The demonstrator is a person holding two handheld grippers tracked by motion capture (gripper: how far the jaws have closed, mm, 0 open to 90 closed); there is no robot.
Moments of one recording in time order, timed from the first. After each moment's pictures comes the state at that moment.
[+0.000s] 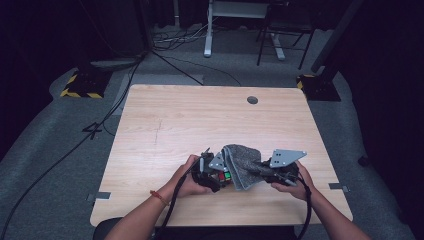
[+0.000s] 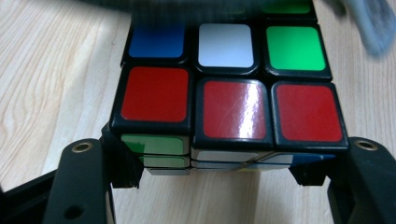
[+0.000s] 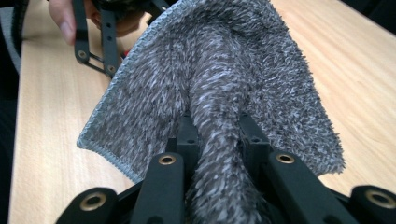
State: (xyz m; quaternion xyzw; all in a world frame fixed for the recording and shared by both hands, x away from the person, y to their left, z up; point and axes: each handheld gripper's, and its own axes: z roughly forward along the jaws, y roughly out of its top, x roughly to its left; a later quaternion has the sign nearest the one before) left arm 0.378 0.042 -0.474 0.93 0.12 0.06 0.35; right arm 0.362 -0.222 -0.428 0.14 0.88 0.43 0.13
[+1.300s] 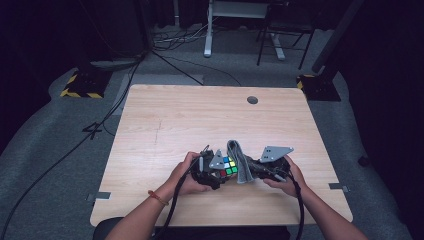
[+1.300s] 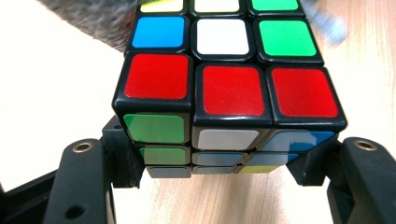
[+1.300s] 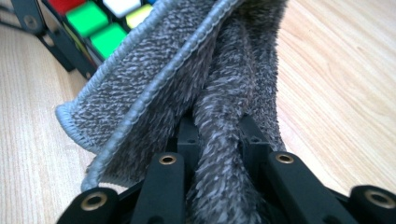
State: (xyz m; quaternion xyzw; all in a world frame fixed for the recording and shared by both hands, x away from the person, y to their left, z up) left arm 0.372 0.046 -0.451 0.92 0.12 0.11 0.34; right arm 0.382 -0.208 -0.449 0.18 0.89 0.39 0.13
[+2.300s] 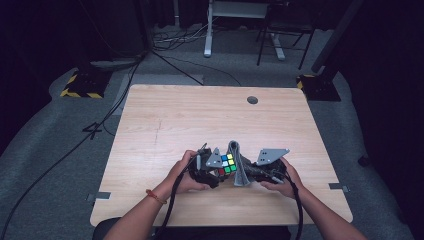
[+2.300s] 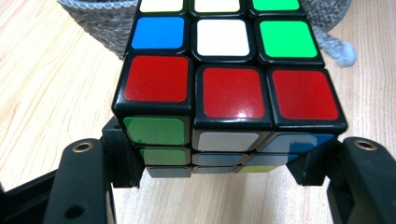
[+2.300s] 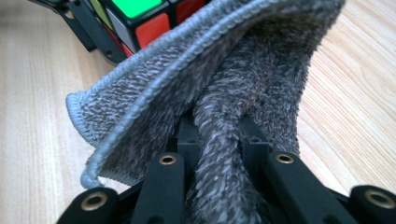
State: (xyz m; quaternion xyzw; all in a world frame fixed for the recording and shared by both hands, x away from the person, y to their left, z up) left arm 0.373 0.052 -0.445 0.92 0.12 0.11 0.35; right arm 0.379 -0.199 -0.453 0.16 0.90 0.40 0.11
